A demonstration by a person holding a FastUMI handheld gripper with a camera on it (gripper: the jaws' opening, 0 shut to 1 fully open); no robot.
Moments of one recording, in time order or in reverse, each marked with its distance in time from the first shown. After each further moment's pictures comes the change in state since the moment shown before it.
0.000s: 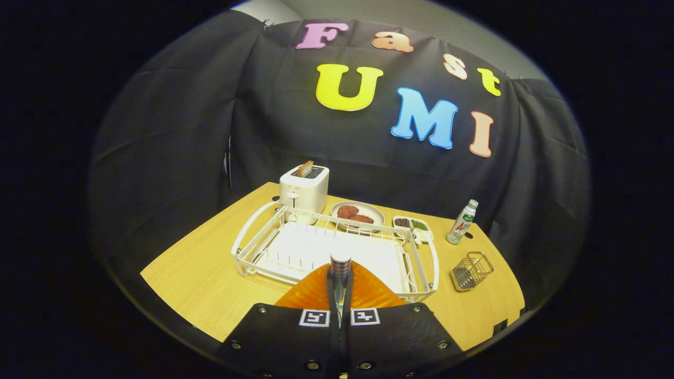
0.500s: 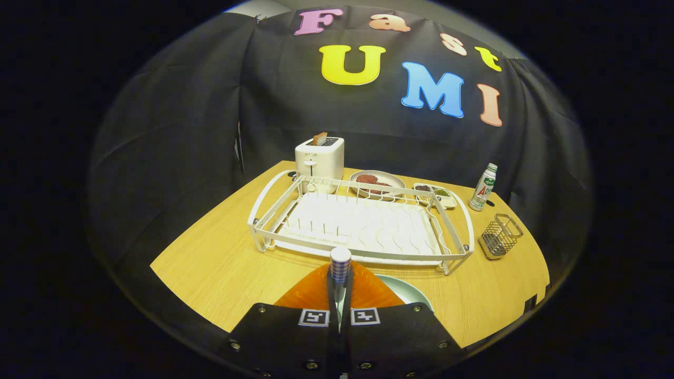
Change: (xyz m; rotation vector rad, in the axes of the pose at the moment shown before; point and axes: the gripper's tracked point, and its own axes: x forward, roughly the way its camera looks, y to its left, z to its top) arm 0.005 0.037 -0.058 0.044 0.094 0.093
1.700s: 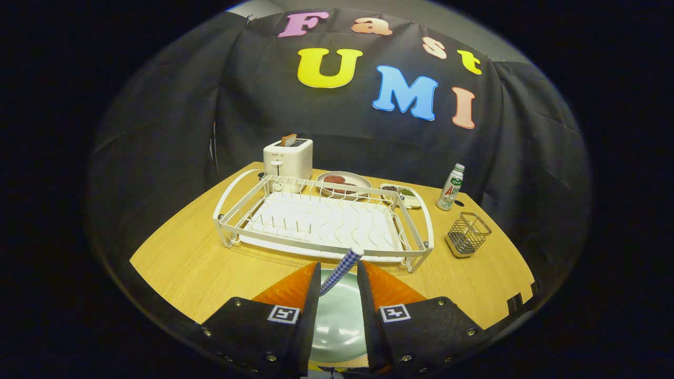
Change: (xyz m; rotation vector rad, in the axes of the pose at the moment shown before) arm -0.019 -0.066 -0.004 0.011 -0.022 -0.163
